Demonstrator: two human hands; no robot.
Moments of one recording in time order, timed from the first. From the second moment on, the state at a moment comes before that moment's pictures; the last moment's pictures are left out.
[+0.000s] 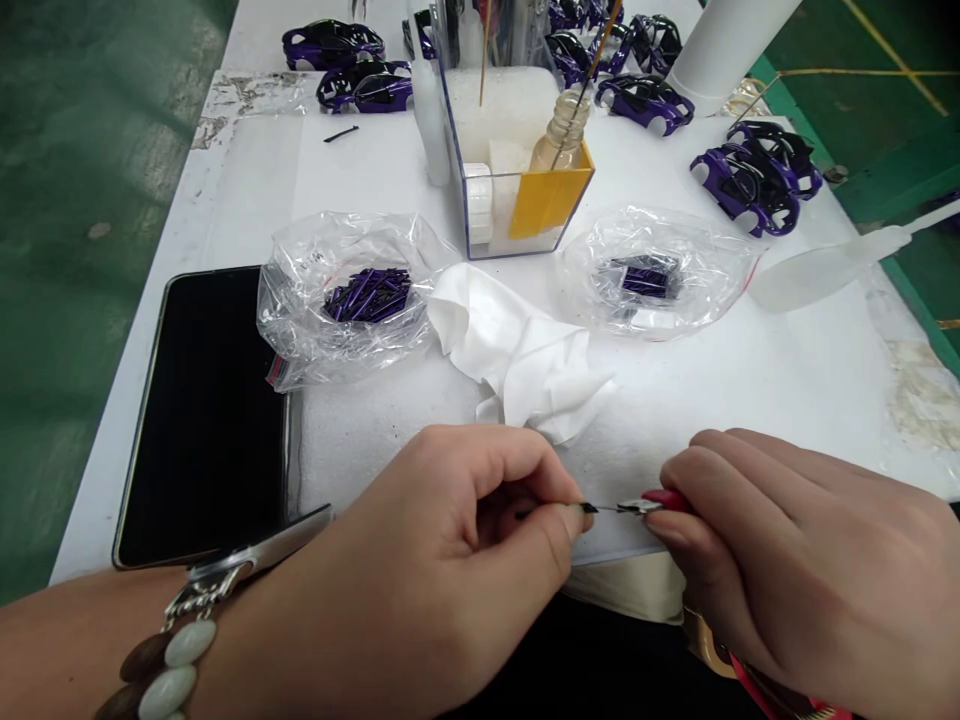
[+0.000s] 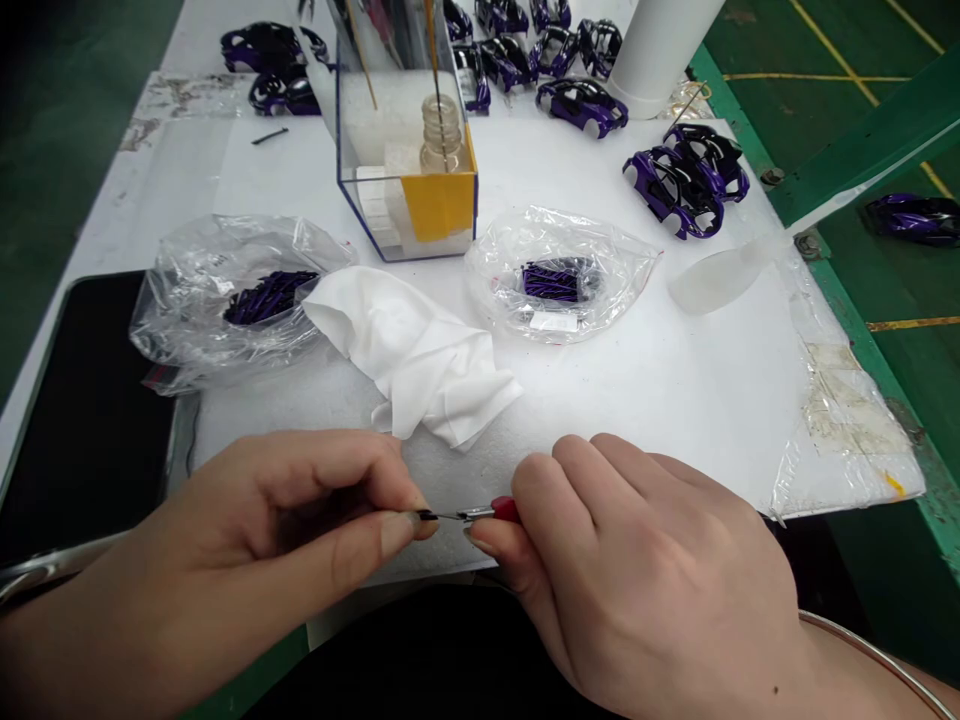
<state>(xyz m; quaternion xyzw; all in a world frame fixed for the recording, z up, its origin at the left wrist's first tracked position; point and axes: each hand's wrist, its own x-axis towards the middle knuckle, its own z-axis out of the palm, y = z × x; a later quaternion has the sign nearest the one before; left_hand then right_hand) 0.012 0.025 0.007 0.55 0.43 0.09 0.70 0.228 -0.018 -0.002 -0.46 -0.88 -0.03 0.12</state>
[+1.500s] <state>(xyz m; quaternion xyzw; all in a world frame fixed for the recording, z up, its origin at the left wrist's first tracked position) 0.012 0.013 -0.001 0.75 0.38 0.26 0.47 0.234 -0.015 -0.004 -0.46 -0.88 -0.03 0.12</state>
